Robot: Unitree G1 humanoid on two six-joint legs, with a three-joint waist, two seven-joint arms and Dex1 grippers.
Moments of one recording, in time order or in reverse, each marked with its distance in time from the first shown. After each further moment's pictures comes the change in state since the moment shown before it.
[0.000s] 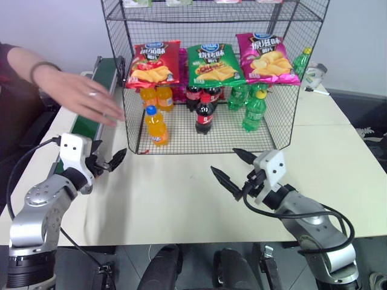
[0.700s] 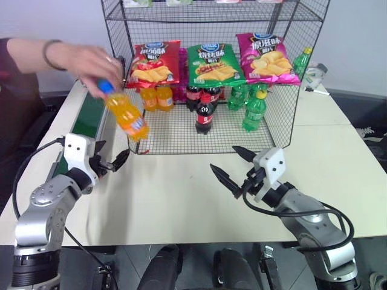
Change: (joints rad) left arm -0.009 -0.026 -0.023 0.000 0.000 0.001 0.000; right arm -0.022 0.005 0.001 0.000 -0.001 0.004 -0.003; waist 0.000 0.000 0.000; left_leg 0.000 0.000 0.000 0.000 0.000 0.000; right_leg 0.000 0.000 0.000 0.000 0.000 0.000
